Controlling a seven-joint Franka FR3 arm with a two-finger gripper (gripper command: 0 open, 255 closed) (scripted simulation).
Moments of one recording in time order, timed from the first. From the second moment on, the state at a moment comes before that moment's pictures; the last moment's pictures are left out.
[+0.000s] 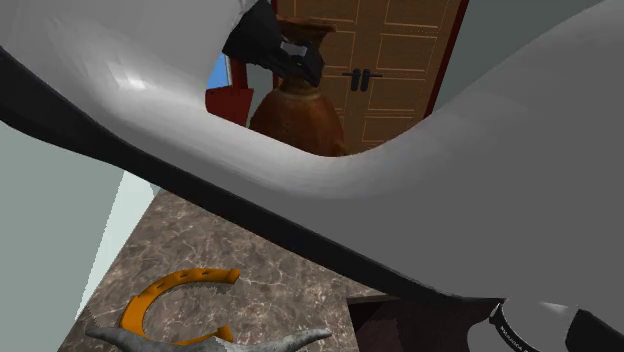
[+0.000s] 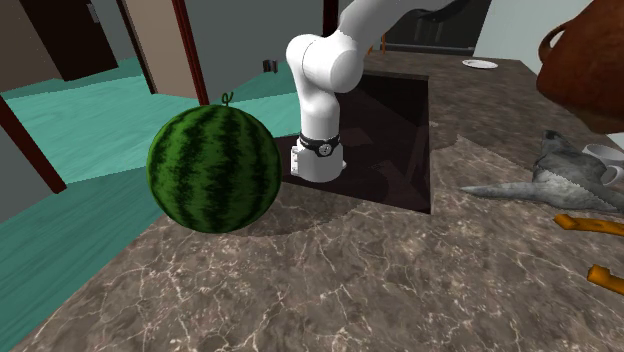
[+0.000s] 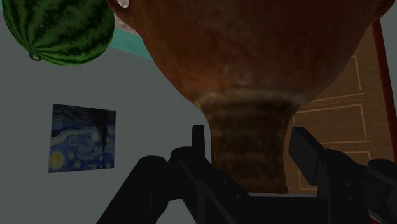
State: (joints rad) arm -1.29 -1.01 1.35 -1.32 -0.02 1.32 1.40
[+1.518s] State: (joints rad) arm -1.15 -1.11 1.42 -1.65 0.06 1.52 1.53
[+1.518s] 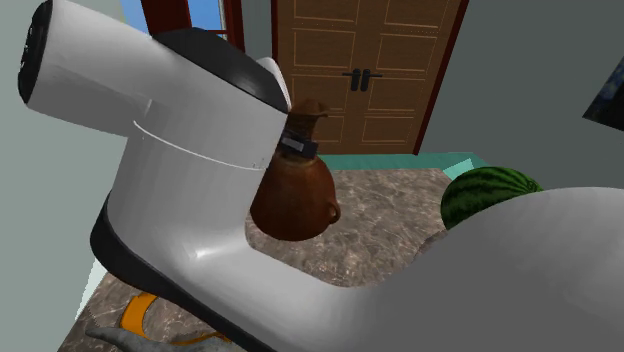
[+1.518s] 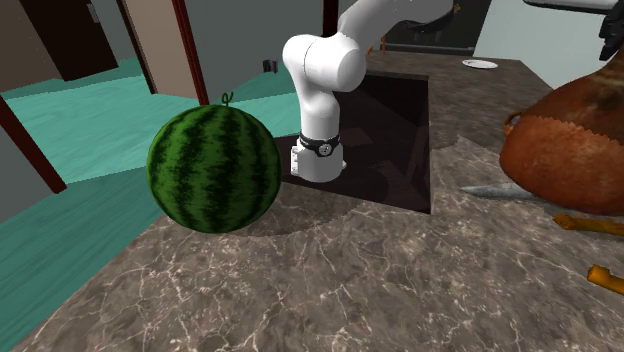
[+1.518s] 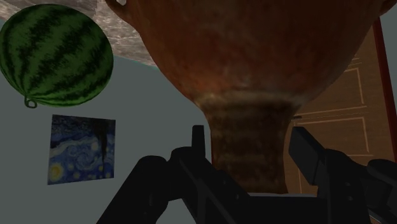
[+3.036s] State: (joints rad) arm -1.12 -1.20 1.55 -1.83 0.17 1.67 1.65
